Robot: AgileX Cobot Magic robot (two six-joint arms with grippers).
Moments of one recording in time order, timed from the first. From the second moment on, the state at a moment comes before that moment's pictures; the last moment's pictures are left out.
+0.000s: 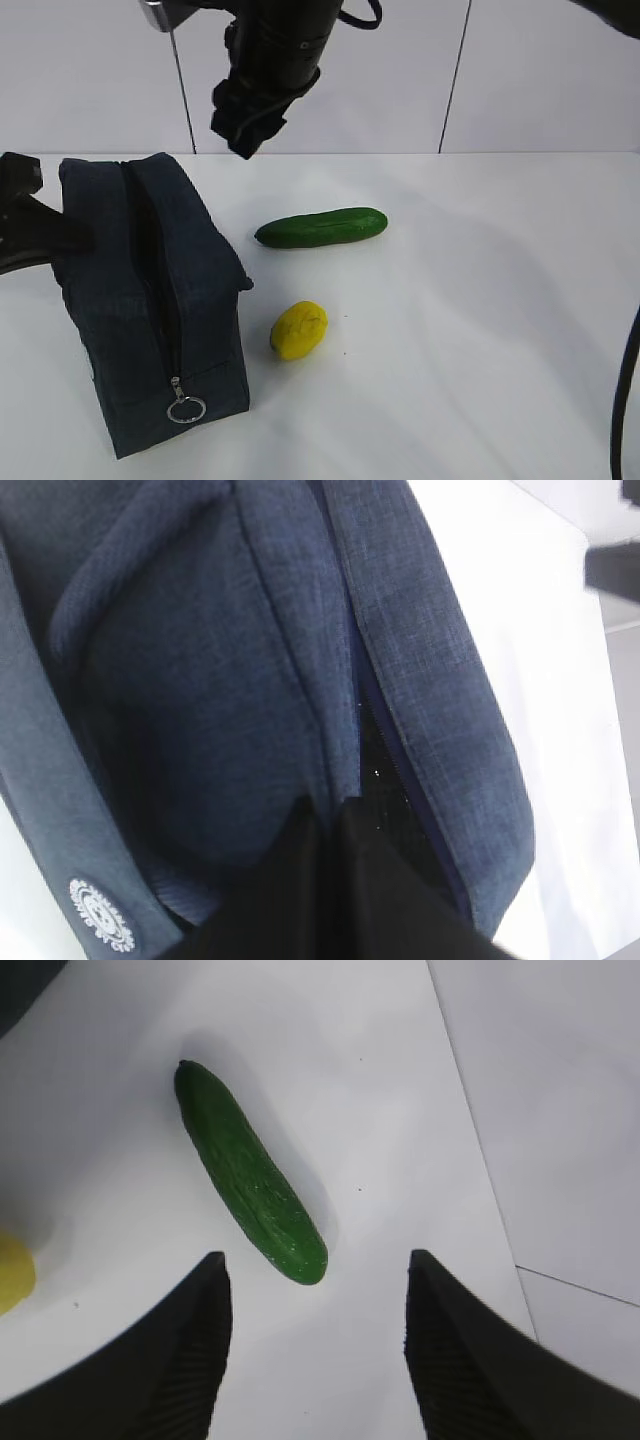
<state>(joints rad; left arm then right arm) -0.11 1.25 -0.66 -1.13 0.58 0.53 0.64 2.18 -2.26 0.05 1.25 -0.48</state>
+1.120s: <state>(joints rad) -0.11 1.25 -0.66 -1.11 0.58 0.53 0.36 2.24 -2.27 0.12 1.25 -1.09</state>
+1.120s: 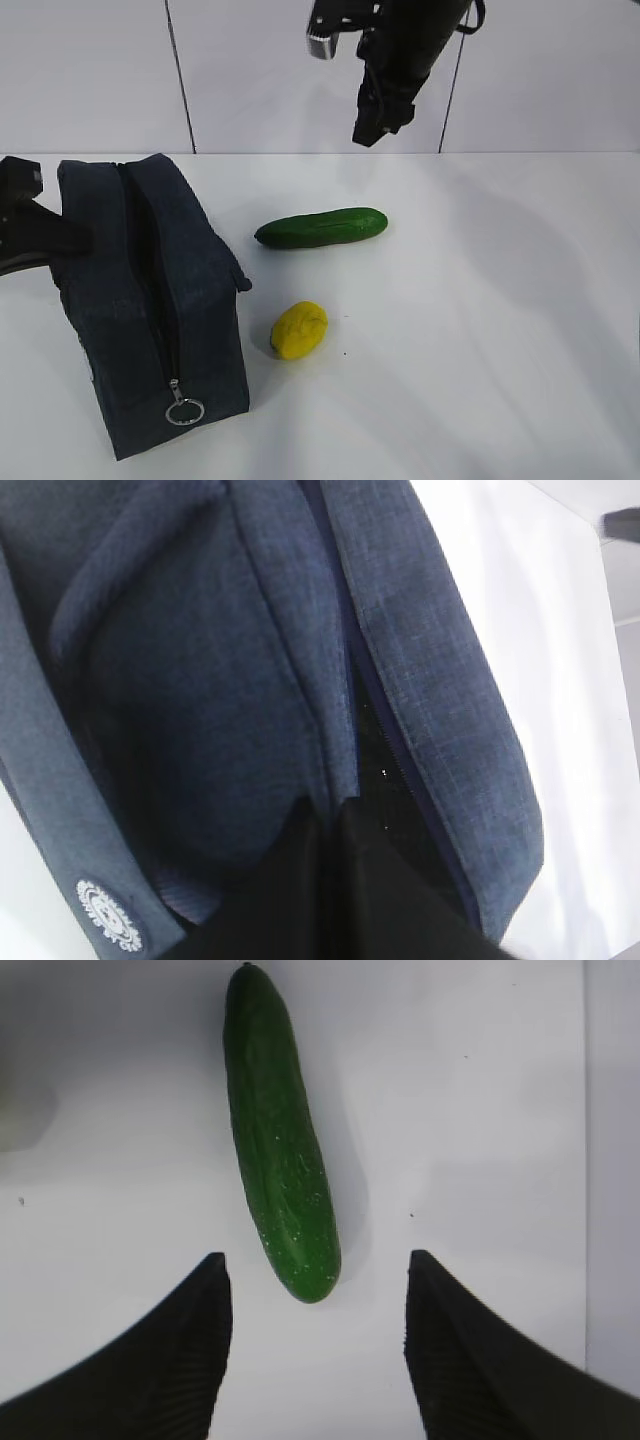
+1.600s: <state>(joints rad) -0.11 1.25 -0.66 -1.10 0.58 0.53 0.36 2.39 -2.27 0.16 1.21 -1.32</state>
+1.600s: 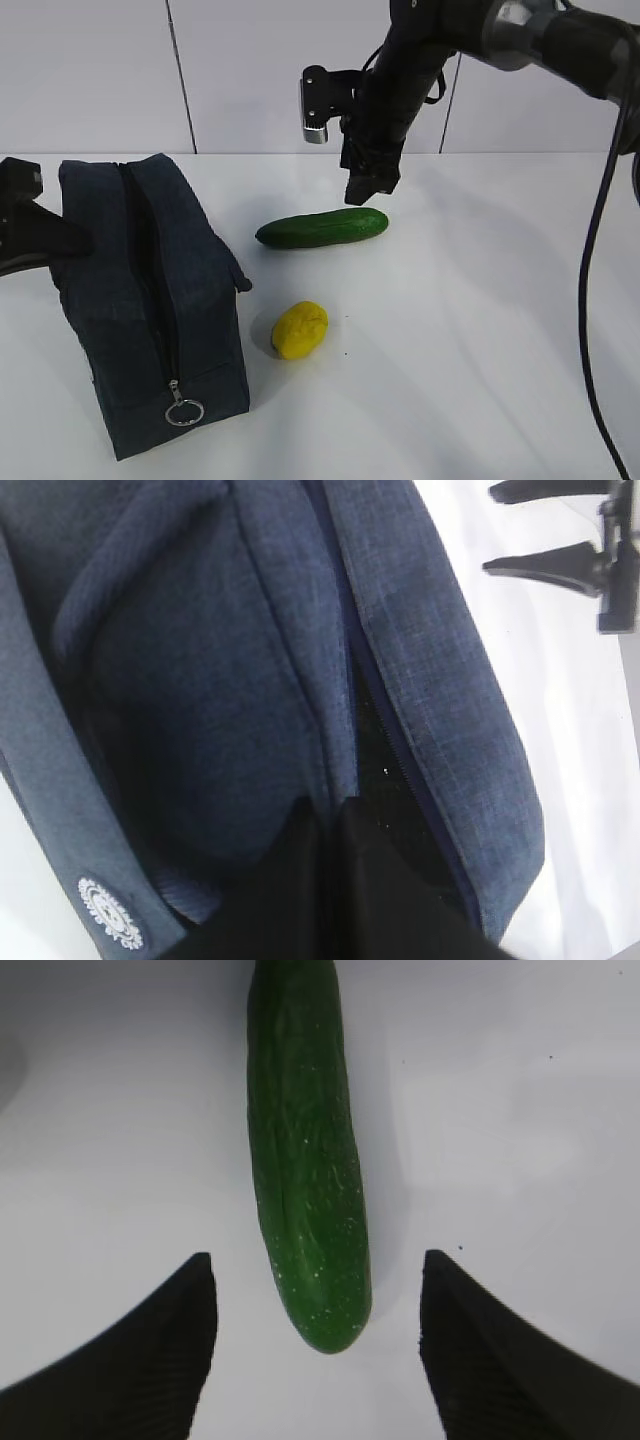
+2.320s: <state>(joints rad) -0.11 1.25 -0.66 -1.10 0.59 0.53 0.36 2.41 -2.27 0.24 1.04 -1.34</state>
